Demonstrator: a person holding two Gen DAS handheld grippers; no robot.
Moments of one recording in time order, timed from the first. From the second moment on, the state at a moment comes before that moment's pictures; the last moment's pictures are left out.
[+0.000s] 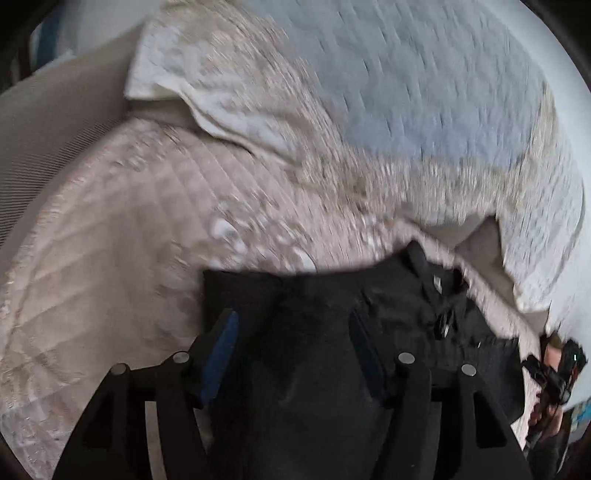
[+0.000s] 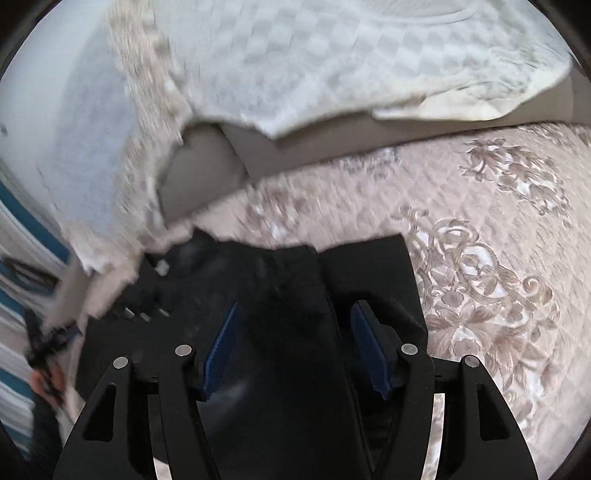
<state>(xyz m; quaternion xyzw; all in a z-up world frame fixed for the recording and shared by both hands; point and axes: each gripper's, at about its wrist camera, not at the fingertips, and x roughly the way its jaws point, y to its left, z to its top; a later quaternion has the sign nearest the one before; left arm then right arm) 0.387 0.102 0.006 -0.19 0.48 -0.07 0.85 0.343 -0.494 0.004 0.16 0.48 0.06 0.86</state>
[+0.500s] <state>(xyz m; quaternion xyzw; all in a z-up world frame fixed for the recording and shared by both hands) 0.414 0.060 0.022 -0.09 0.41 -0.04 0.91 0.371 -0.492 -0.001 0.14 0.45 0.02 0.88</state>
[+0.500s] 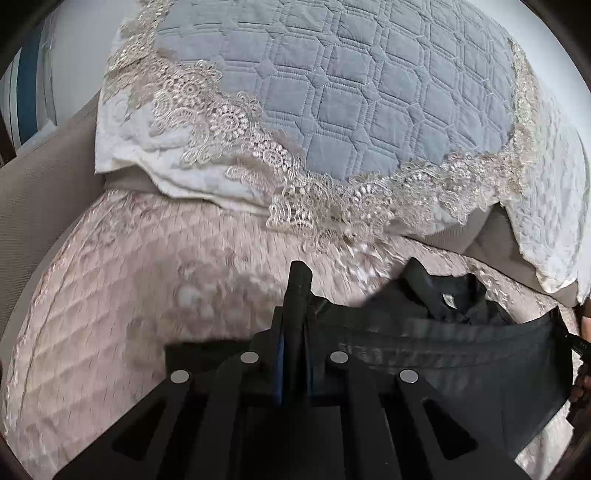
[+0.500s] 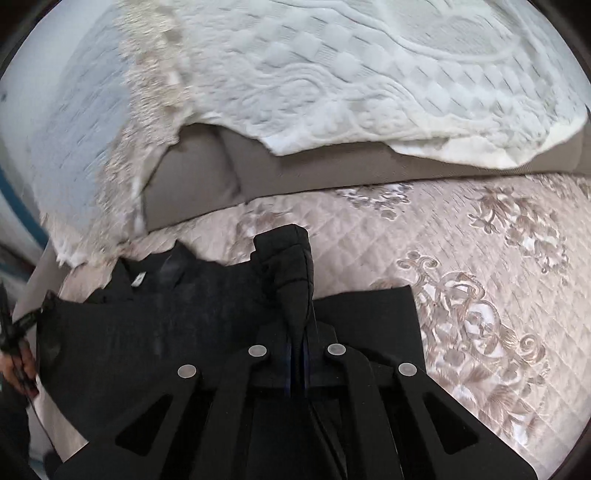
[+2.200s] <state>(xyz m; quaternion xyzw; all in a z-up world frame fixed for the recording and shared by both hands) 0.159 0.106 0.017 -0.26 0.43 -0.02 0.86 0.091 -0.529 0.000 0.40 0.42 -0.01 0.81</state>
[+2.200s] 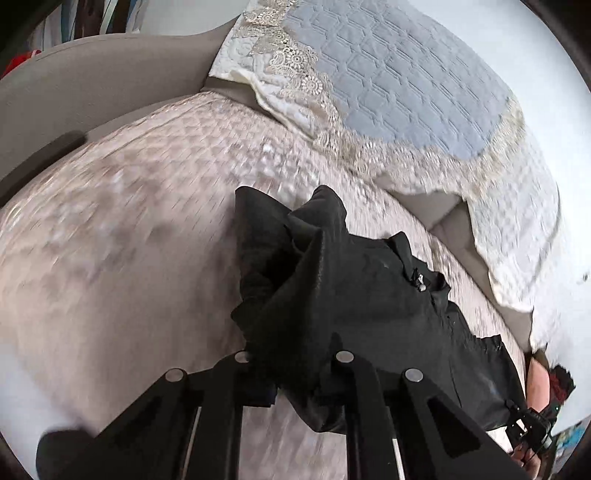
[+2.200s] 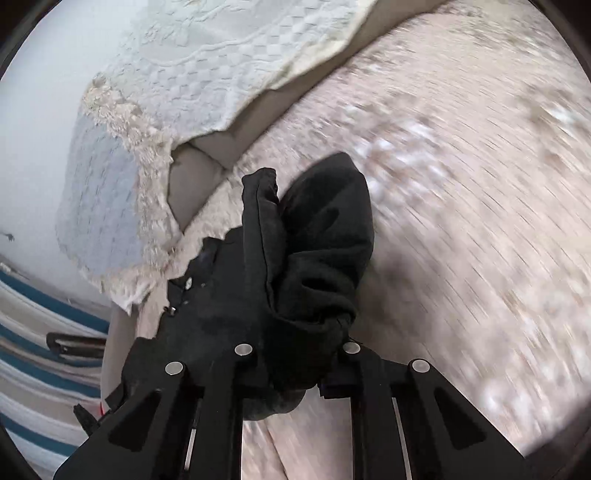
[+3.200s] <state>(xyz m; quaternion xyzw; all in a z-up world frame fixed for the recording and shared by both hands) 0.265 0.074 0.008 -0.15 0.49 -0.03 0.86 0.186 -0.500 0.018 0.13 0.47 -0.02 0.87</state>
